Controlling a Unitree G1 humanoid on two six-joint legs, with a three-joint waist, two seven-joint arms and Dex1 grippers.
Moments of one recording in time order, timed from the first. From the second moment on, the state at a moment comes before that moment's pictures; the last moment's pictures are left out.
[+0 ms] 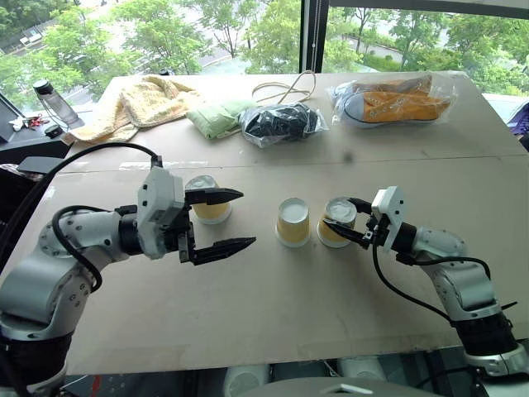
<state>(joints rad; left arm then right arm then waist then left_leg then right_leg) -0.09 0.90 0.27 -0.49 -0.73 0.50 -1.10 -0.23 -0.41 0.13 -0.17 0.33 0.23 0.80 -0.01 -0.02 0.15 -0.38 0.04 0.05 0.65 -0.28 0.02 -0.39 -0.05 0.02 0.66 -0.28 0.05</state>
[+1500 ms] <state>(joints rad) -0.08 0.43 0.23 -0.09 -0.25 0.06 -0.56 -0.19 -0.65 -0.19 -0.38 0.76 0.32 1.06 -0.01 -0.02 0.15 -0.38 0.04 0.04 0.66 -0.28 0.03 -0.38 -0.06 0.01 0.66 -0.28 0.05</state>
